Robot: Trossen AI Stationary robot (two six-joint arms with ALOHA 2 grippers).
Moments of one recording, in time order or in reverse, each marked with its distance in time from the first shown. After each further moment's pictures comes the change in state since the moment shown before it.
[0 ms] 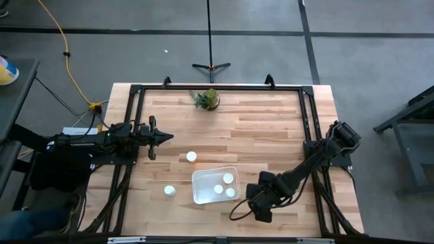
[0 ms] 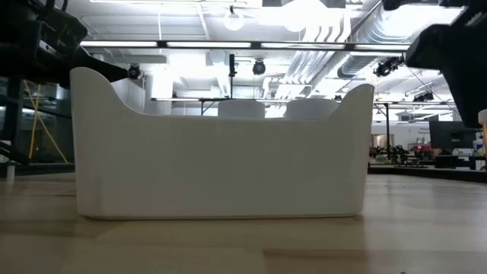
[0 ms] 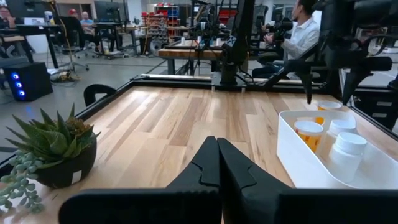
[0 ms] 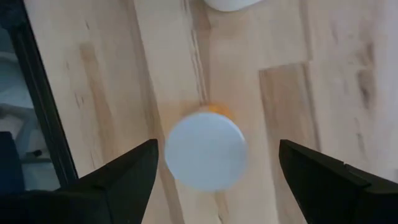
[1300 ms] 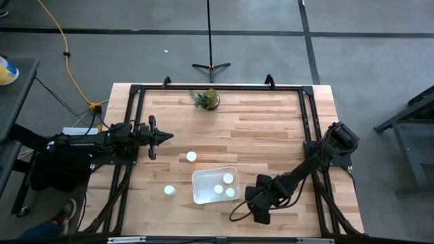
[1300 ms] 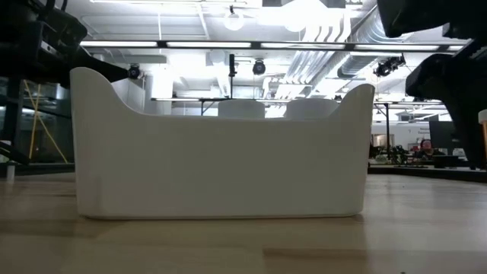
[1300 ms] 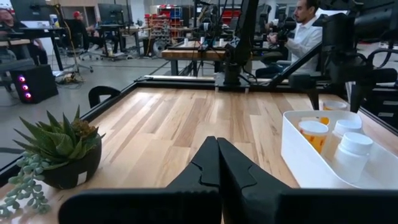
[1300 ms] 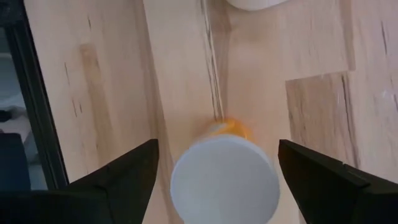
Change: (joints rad) left arm 0.000 0.000 0.000 0.003 -0.015 0.013; right arm 0.005 0.027 -0.095 0.184 -0.008 -0.019
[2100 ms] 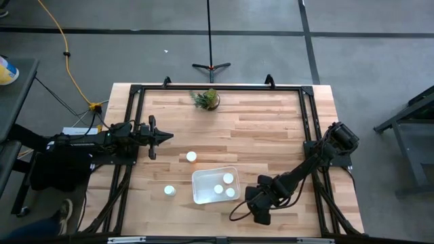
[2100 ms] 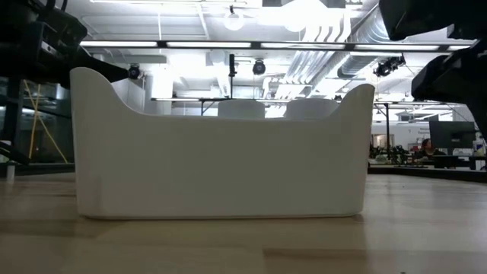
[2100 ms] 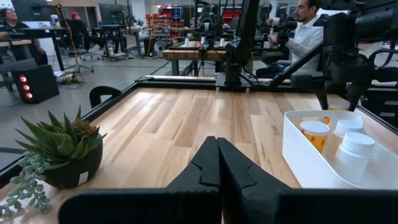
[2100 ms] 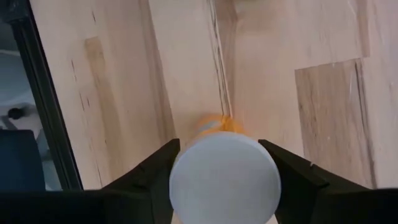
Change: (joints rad) left arm 0.000 0.000 0.000 0.000 -0.002 0.002; right arm -0.003 0.000 0.000 0.002 -0.039 0.026
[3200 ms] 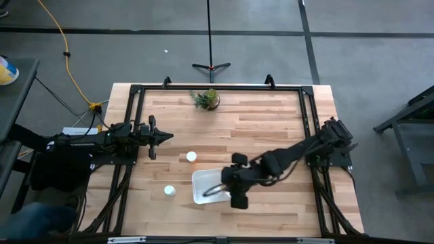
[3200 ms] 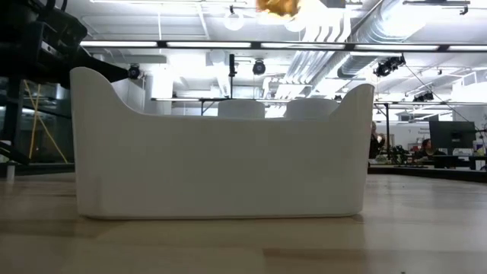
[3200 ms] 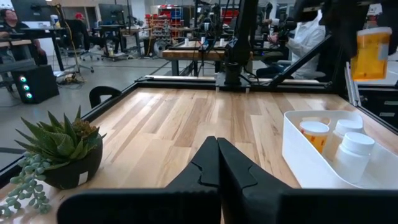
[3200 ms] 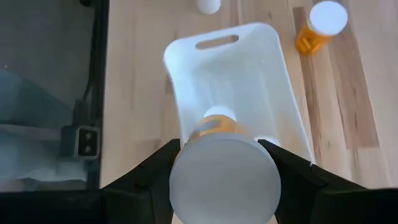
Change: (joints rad) left arm 0.000 0.000 0.000 0.000 0.000 0.000; right arm -0.192 0.016 0.526 -0.234 0.162 -0.367
